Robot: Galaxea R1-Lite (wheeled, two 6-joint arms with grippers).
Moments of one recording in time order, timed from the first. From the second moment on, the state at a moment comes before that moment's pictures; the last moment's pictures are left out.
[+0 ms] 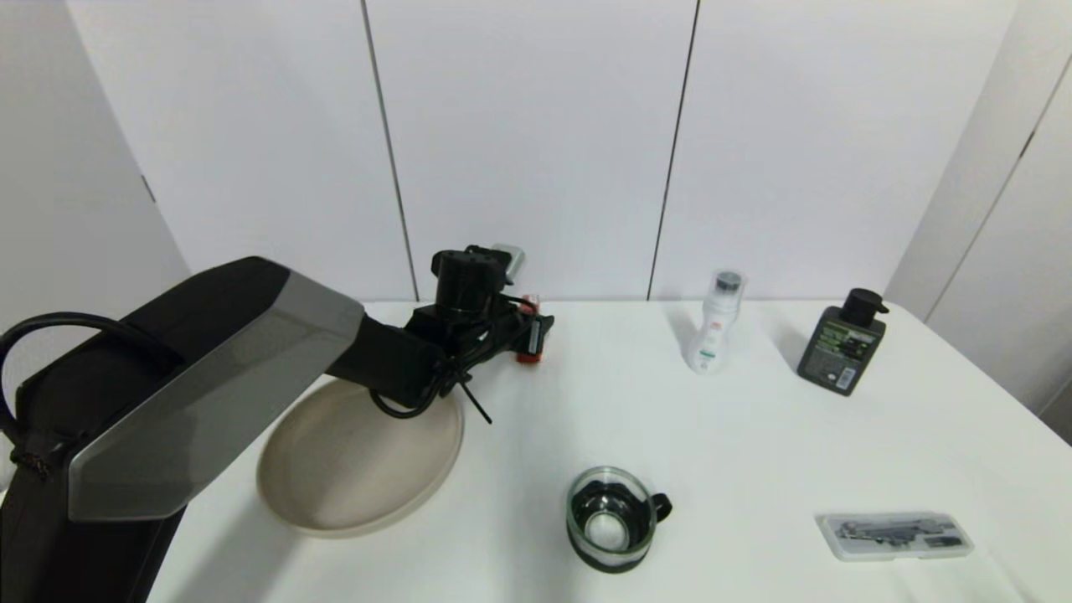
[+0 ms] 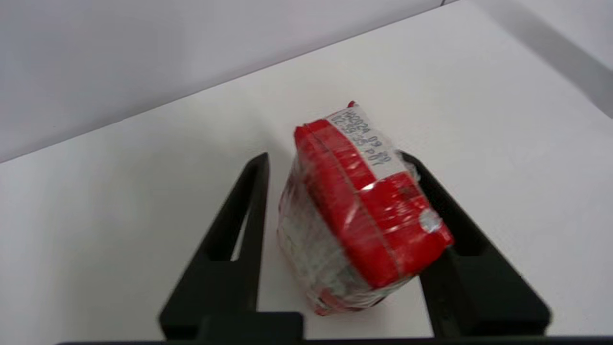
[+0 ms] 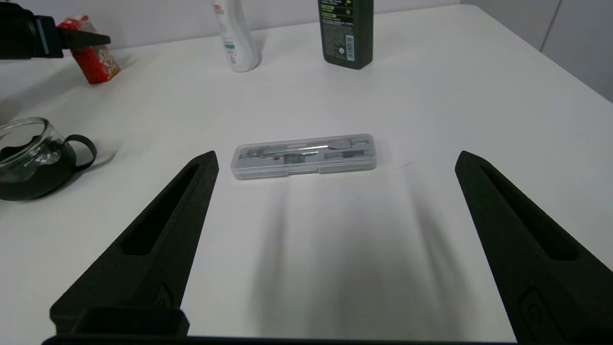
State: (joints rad) left arm -0.54 2.33 -1.45 -0.56 -0.03 -0.03; right arm -0.01 0.00 0.00 0.02 -0.01 0.11
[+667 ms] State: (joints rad) left arm -0.56 2.20 -1.32 -0.54 -0.04 -0.03; right arm -0.01 0.00 0.00 0.02 -0.01 0.11
